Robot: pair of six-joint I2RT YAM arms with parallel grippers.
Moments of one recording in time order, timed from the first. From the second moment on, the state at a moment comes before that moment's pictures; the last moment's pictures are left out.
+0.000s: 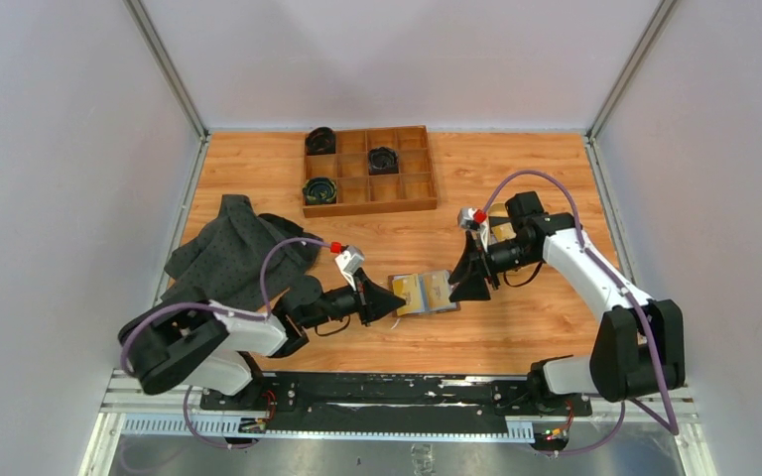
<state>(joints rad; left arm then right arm) -0.88 1.30 0.20 1.10 0.32 -0.58 0.22 1.33 0.94 -0.98 -1.17 -0.89</state>
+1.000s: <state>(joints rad) -0.90 1.70 0.35 1.48 0.46 -0.72 0.25 1.44 0.98 -0.84 -1.40 -0.61</state>
